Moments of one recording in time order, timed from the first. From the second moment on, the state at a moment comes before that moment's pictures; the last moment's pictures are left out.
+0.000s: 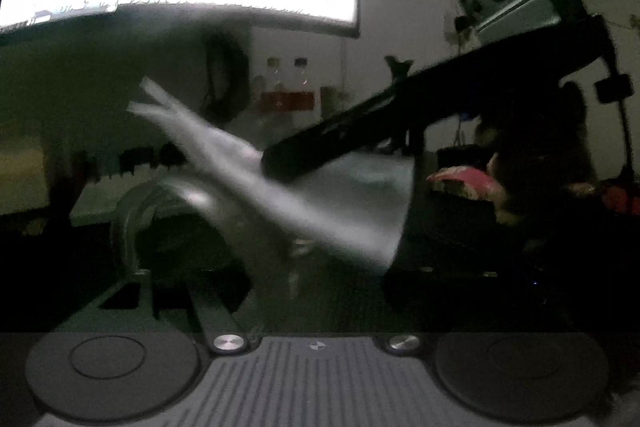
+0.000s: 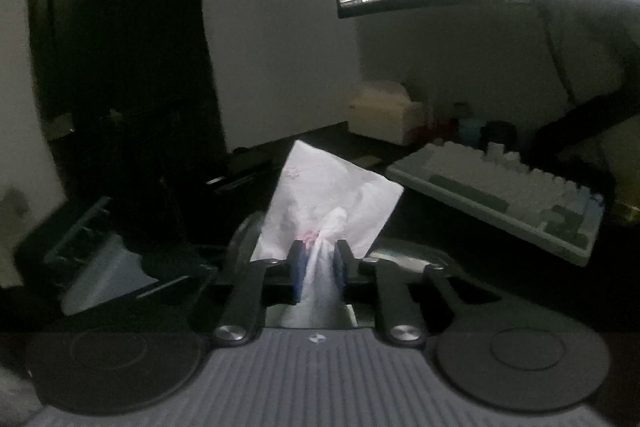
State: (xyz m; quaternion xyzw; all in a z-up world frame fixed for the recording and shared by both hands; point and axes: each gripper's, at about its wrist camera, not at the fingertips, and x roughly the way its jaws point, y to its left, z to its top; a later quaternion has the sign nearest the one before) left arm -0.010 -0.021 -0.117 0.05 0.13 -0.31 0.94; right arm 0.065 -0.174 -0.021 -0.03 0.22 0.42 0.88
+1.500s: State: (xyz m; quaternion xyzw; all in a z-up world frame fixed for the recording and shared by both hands) left arm 0.001 -0.035 -0.122 0.02 0.18 -0.27 0.95; right arm 0.063 -0.169 -0.027 0.09 0.20 0.40 0.89
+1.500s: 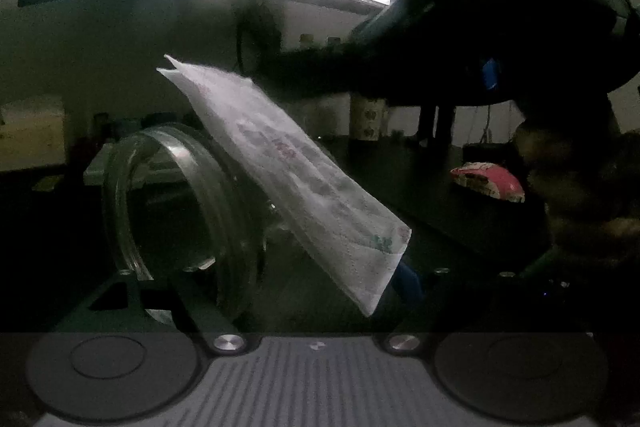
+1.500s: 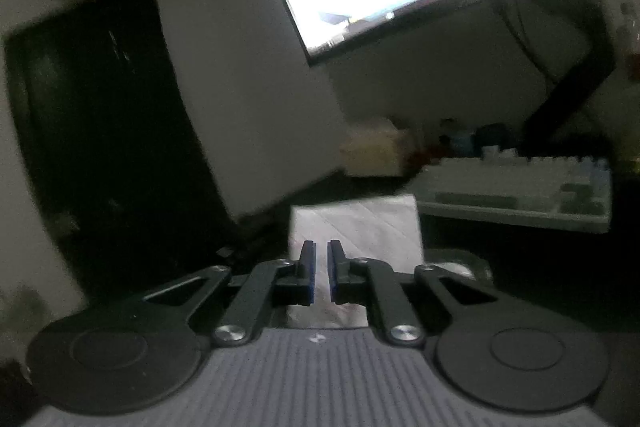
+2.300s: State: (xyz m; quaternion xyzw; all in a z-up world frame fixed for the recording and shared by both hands) left arm -0.011 -0.056 -0.126 0.07 0.18 -0.28 0.94; right arm 0.082 -0.173 -0.041 0.11 0.20 0.36 0.90
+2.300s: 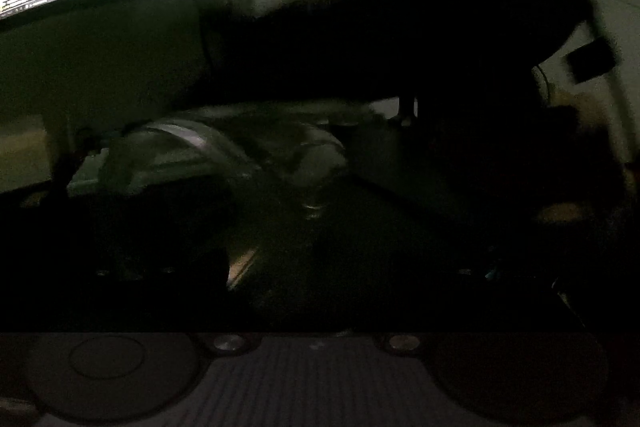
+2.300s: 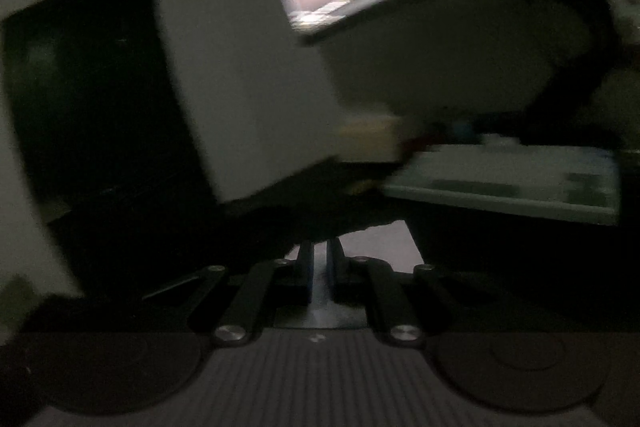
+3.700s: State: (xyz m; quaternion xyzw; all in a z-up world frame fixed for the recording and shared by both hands) left arm -0.004 -0.047 -0.122 0.04 0.19 -0.24 0.95; right arm 0.073 -0.186 -0.038 0.16 0.20 0.44 0.86
